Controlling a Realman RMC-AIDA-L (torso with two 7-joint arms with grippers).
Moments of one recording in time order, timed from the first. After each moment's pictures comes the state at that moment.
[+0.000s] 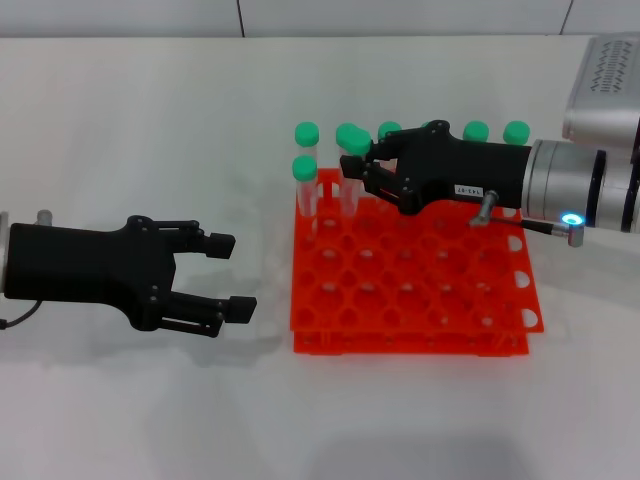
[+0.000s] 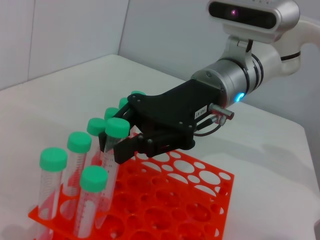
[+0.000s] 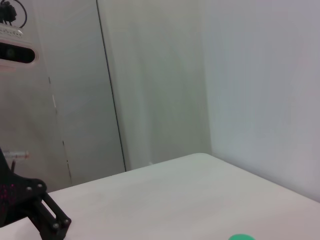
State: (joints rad) left arm -0.37 -2.08 0.90 1.11 2.00 1.81 -1.69; right arm 0.59 2.03 -1.60 -0.64 -1.13 -1.01 1.25
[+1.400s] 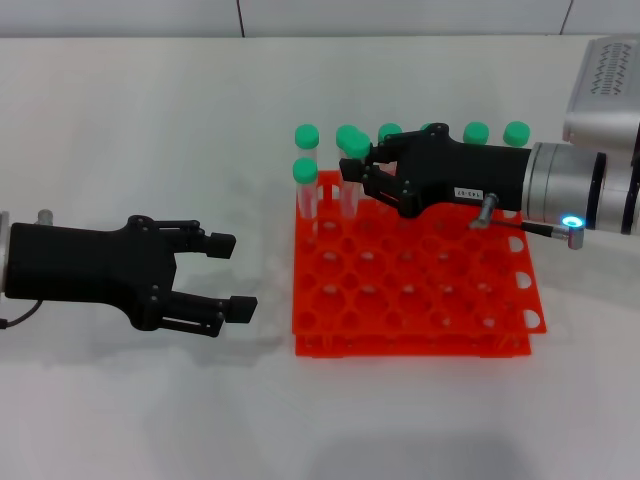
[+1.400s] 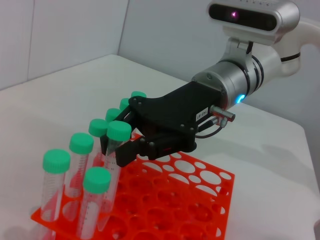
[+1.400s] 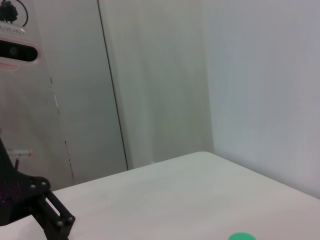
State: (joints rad) left arm -0.37 -2.08 0.90 1.11 2.00 1.81 -1.69; right arm 0.59 2.03 -1.60 -0.64 -1.13 -1.02 1.25
